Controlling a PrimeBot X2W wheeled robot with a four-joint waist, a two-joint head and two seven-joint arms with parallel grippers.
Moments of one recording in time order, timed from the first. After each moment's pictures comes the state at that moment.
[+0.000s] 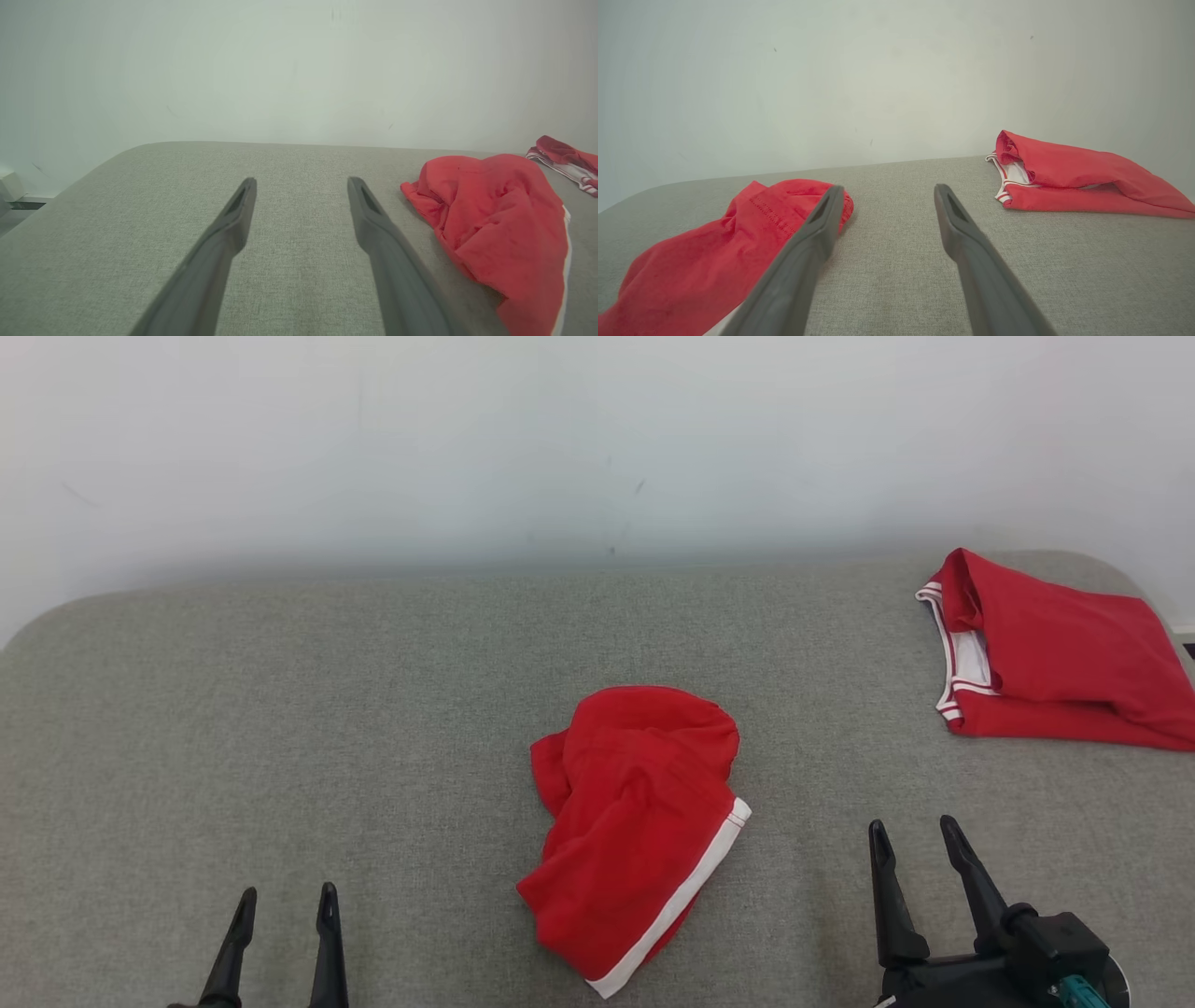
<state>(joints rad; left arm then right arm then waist) 0.06 0.09 0.00 0.11 -0.17 -0.07 -0.26 -0.01 -0.05 -0.01 0.18 0.13 0.13 -0.26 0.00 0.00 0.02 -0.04</state>
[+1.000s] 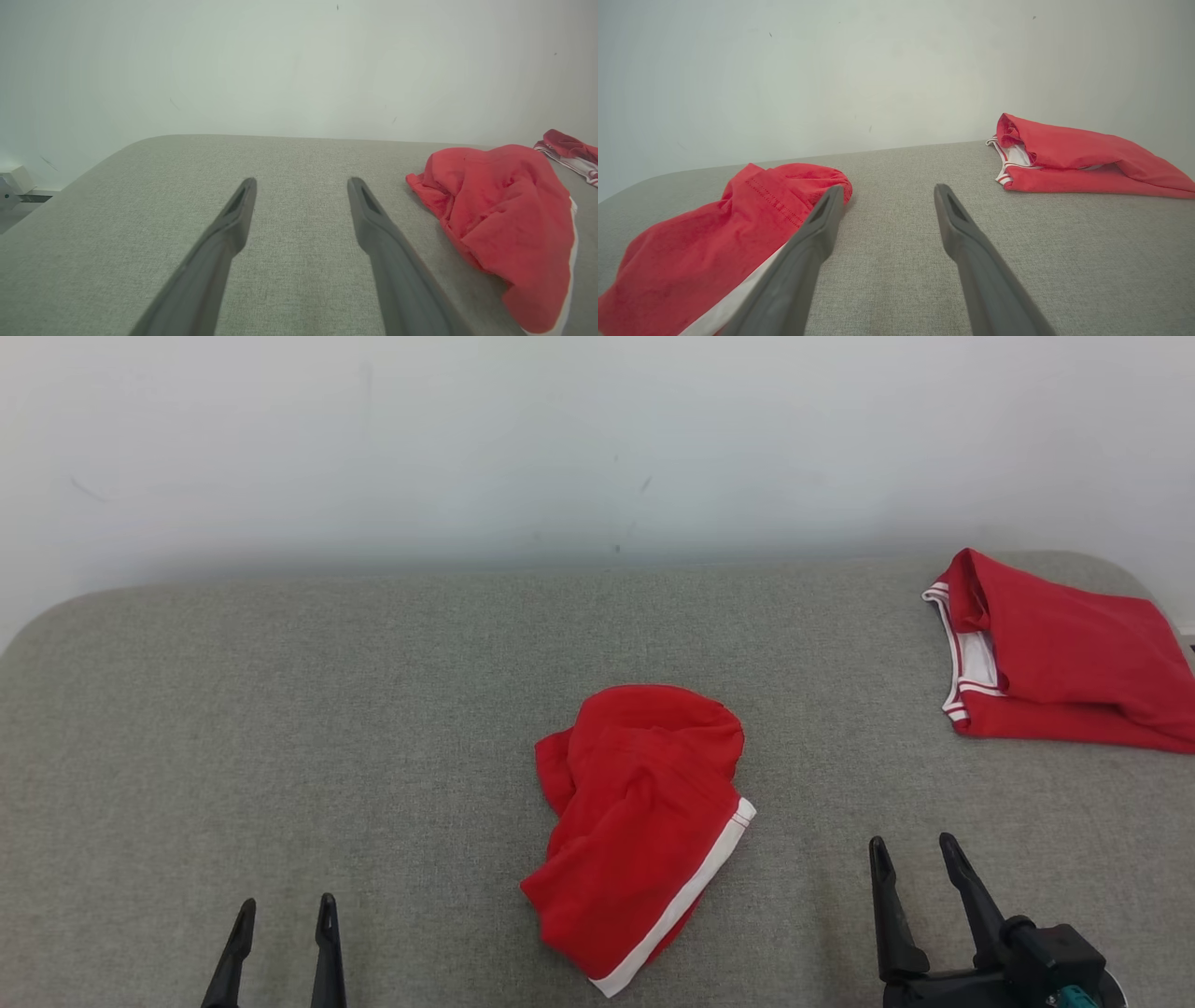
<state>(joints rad) 0.08 0.05 0.04 0.12 -0.12 -0.11 -0.26 0.00 -0.05 -0.01 0.20 0.14 0.13 -0.26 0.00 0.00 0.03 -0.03</state>
